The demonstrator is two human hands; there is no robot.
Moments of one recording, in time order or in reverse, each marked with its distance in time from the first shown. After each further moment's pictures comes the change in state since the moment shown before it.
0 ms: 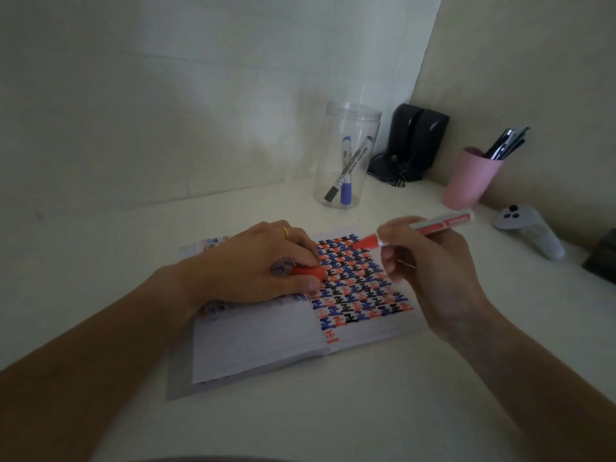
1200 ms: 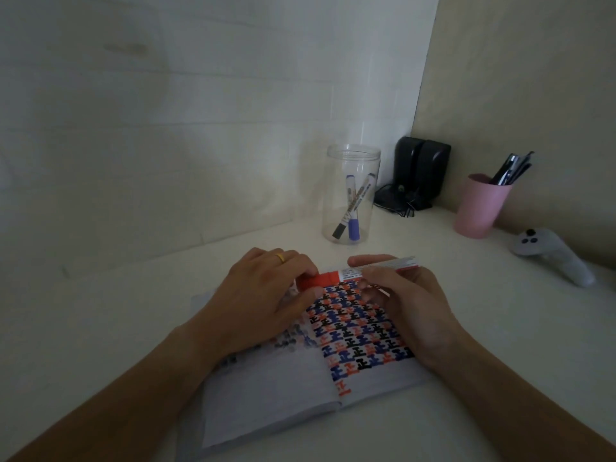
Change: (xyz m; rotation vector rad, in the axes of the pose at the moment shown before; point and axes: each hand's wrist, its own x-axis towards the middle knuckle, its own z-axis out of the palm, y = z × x) left_hand 0.002 0.010 0.000 0.300 0.329 -0.114; right_hand 0.031 0.035 0.009 0.232 -0.158 0.069
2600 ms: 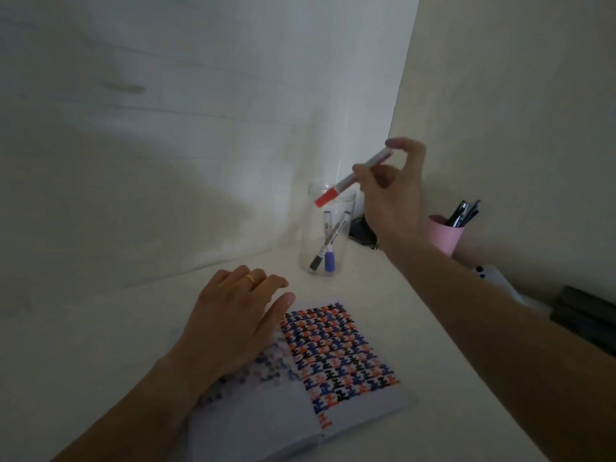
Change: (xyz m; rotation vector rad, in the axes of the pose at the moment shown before) left_hand 0.003 -0.005 -0.012 0.146 0.095 -0.126; right_hand 0.098 -0.118 0.037 -0.432 0.458 -0.590
